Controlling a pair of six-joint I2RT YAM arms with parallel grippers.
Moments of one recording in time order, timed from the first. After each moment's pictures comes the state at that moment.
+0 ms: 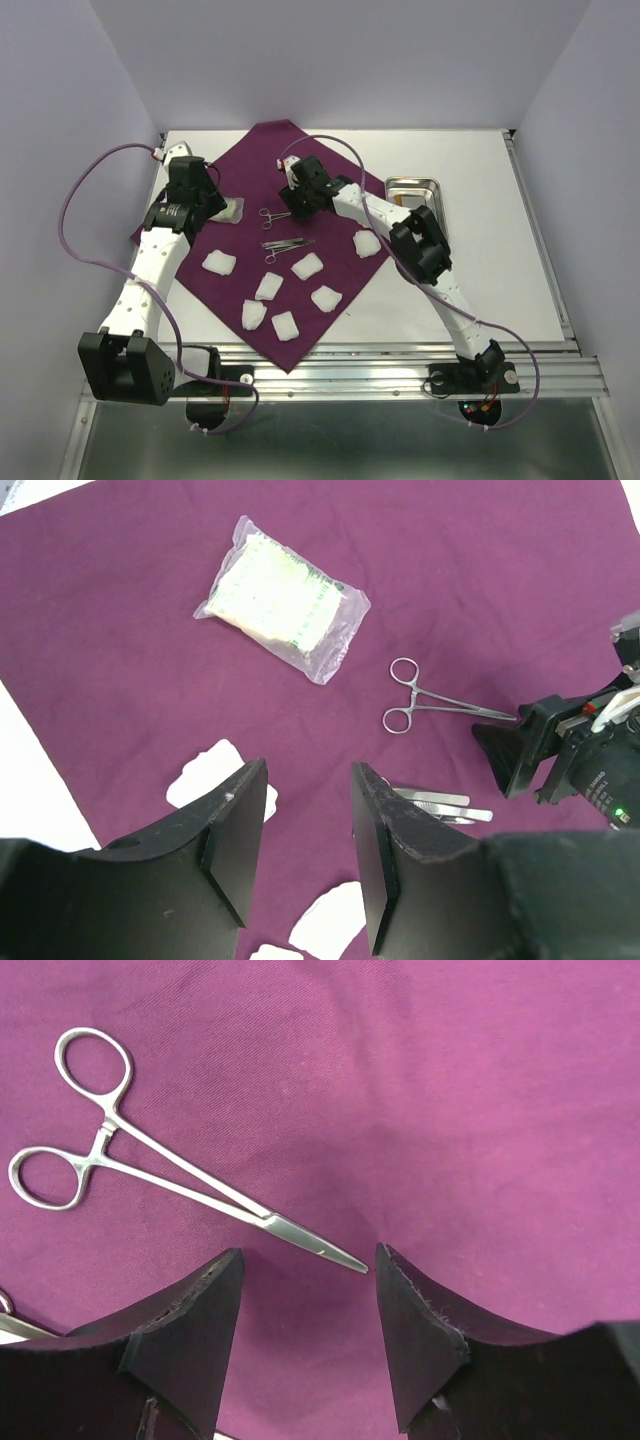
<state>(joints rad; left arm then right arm) -0.11 1.22 1.14 -0.60 -0.25 -0.49 0.72 2.47 2.13 -0.47 0.02 0.00</state>
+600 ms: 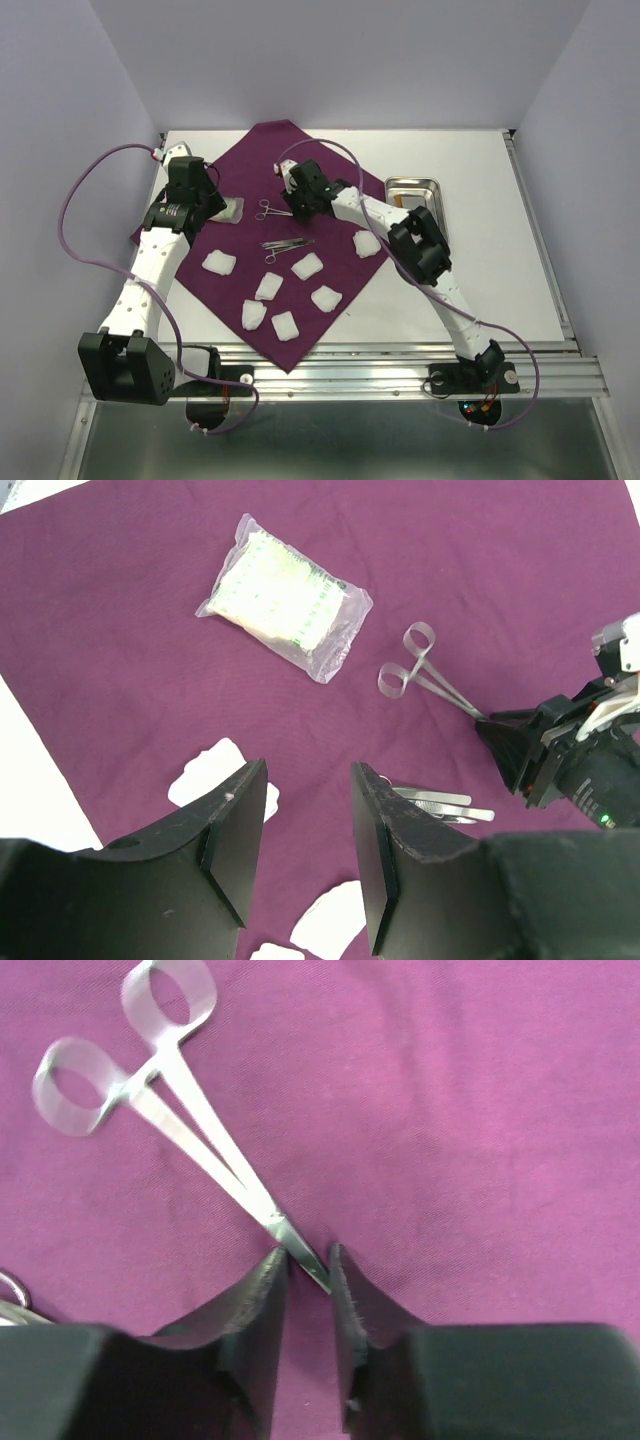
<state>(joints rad) -0.11 1.22 1.14 -0.60 -0.25 -0.49 0.73 2.47 2.10 -0.43 -0.04 -0.02</state>
